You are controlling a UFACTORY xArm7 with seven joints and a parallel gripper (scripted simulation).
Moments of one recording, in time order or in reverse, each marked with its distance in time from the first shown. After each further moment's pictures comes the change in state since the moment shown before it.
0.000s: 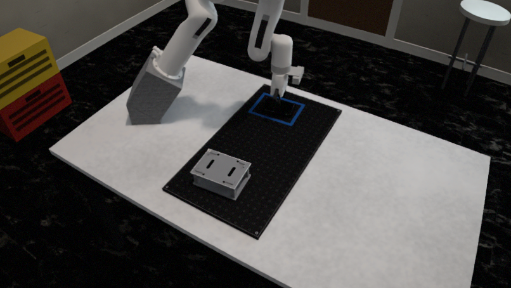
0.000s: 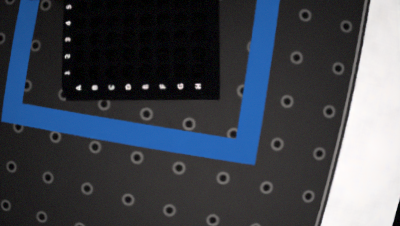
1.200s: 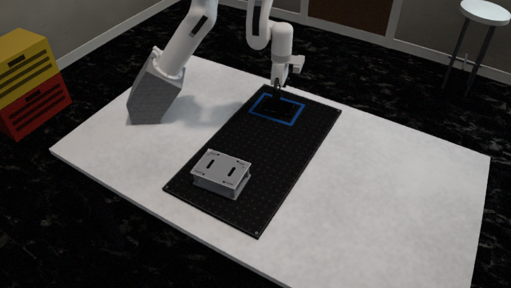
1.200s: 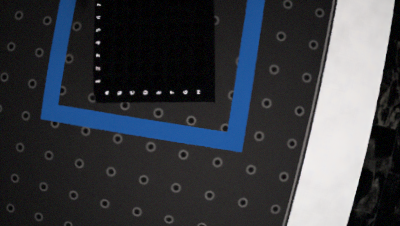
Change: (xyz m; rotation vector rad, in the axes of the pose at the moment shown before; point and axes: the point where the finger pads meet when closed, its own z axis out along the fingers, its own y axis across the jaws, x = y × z) arm 0.000 0.001 -0.051 0.017 0.001 0.001
